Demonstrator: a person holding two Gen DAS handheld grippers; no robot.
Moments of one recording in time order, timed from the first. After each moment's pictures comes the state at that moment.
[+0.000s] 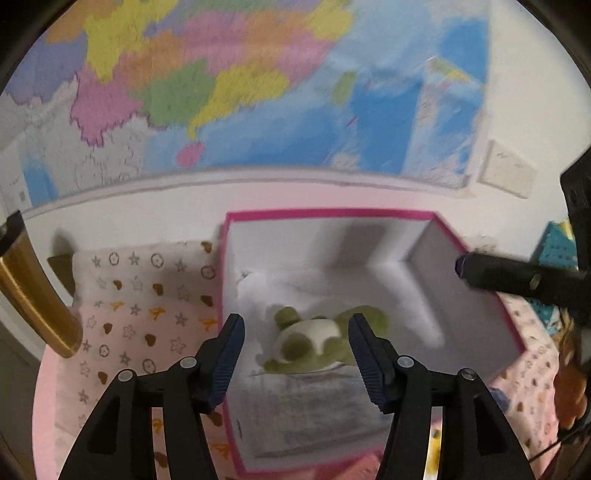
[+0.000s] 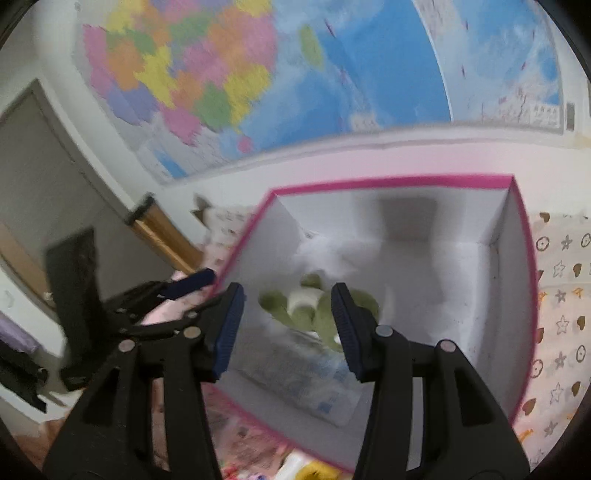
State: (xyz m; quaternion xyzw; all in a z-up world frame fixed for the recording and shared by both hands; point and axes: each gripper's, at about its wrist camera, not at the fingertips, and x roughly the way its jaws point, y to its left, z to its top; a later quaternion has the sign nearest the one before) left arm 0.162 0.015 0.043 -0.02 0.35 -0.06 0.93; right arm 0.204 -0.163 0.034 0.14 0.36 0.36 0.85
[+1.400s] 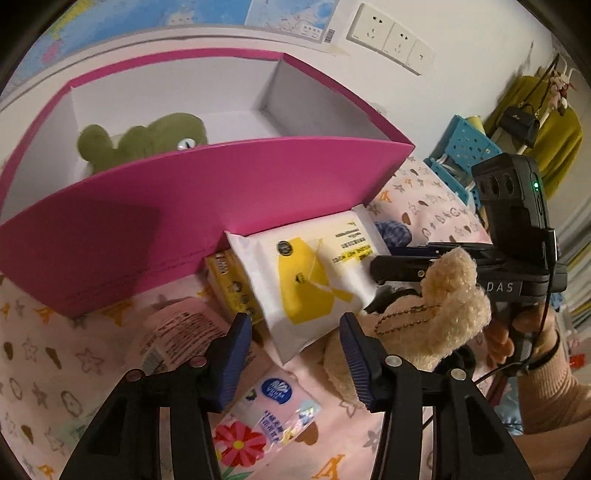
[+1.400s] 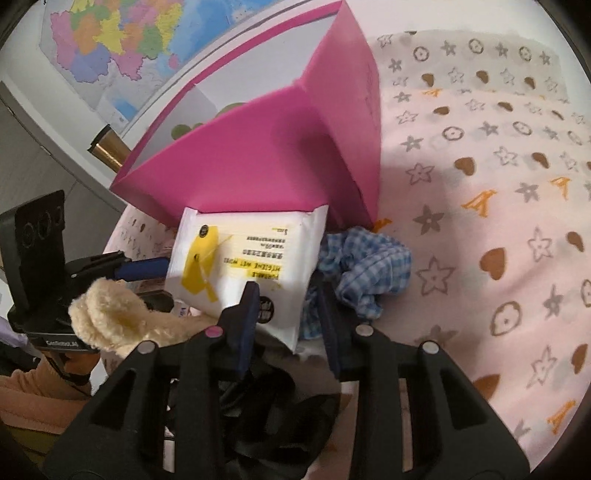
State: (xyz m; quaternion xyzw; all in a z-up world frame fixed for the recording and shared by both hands) left arm 0.094 -0.076 -0.054 -0.02 0.49 -0.26 0.83; right arm 0.090 -0.258 -0.106 0.15 0.46 0.29 0.82
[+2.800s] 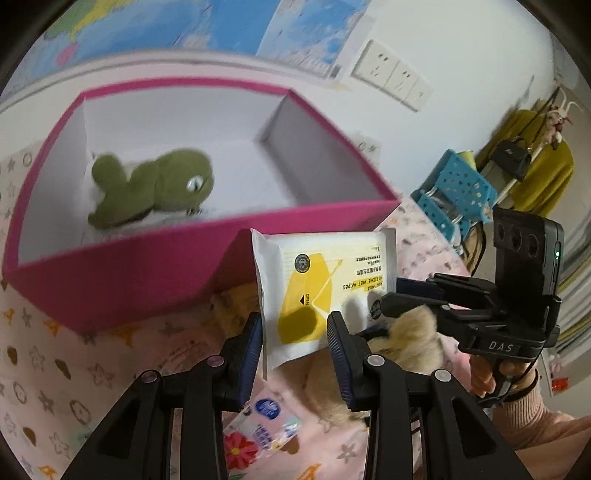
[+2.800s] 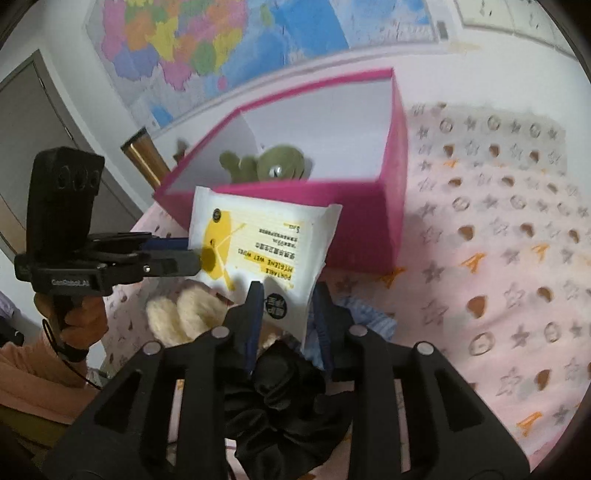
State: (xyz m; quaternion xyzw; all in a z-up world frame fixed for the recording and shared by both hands) left arm 0.104 -0.059 -0.028 -0.08 0.47 -0.26 0.84; right arm 0.058 -0.247 -0.062 0.09 0.39 0.31 0.86
